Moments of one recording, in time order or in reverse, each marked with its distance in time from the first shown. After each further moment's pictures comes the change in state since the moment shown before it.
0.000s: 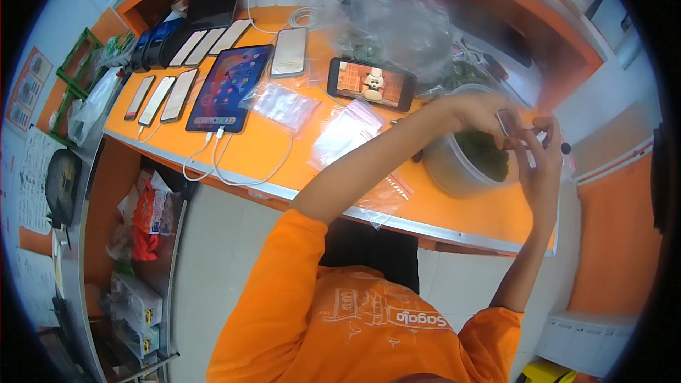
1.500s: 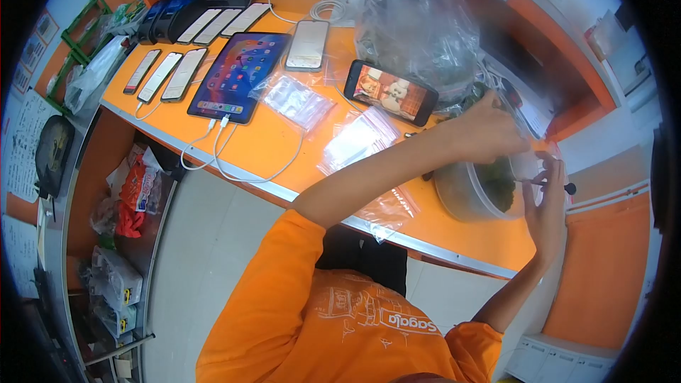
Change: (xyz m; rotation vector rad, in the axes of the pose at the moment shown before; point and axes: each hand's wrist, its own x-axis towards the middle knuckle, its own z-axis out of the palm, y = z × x) left_hand -0.034 0.009 -0.003 1.274 0.358 0.320; right_hand 0.006 -0.007 0.002 0.098 -0.163 0.129
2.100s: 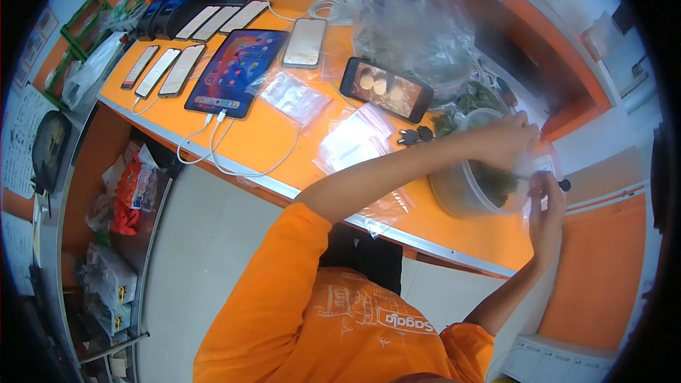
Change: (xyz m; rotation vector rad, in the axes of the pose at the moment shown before) left_hand 0.023 0.016 0.027 -0.523 0.066 -0.209; right_hand -0.018 0.015 -0.016 0.021 -0.065 0.092
